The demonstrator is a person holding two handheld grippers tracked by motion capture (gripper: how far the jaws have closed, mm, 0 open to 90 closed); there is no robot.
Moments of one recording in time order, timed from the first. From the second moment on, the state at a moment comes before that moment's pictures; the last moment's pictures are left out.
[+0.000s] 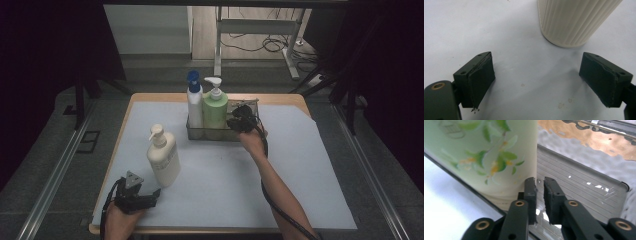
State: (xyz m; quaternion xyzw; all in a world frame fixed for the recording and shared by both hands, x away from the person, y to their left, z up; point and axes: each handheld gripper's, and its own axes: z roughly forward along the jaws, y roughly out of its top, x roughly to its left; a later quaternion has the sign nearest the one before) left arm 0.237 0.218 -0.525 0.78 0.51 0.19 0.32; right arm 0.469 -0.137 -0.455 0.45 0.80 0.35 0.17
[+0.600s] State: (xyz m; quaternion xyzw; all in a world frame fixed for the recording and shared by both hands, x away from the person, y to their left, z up) left arm 0.238 0.218 -0.525 0.78 0.51 0.18 0.32; right arm 0.441 -0.157 -0.439 0.43 0.80 0.37 0.18
